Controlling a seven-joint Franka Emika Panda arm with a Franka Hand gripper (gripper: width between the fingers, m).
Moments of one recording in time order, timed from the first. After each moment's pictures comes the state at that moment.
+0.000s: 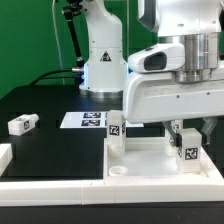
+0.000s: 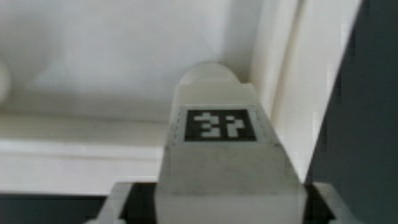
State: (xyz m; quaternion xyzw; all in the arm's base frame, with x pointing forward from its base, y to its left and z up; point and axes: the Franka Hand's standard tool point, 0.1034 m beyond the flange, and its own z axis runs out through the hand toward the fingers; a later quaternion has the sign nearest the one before) arm 0.633 0.116 0.076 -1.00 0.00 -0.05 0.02
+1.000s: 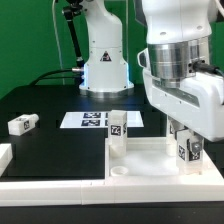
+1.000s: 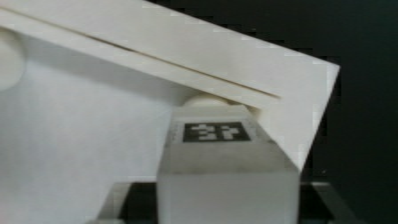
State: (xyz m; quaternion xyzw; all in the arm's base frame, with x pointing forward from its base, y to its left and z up) arm 0.631 0.112 0.073 -0.78 0.62 0.04 0.06
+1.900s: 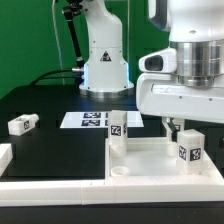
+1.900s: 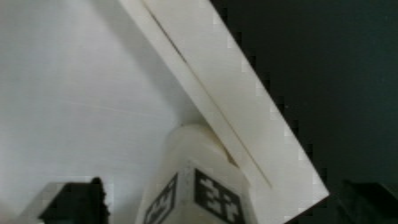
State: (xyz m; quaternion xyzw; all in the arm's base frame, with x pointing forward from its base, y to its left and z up) arm 0.620 0.133 0.070 -0.97 0.23 -0.01 0.03
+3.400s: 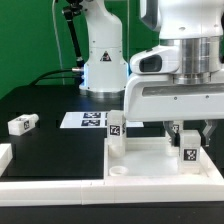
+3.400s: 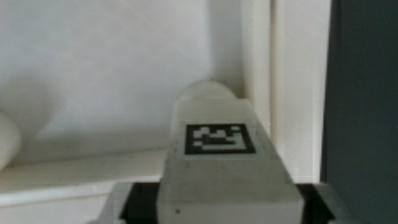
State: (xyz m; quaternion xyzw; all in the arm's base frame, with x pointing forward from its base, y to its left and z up) arm 0.629 0.117 0.073 -0.99 0.11 -0.03 0.02
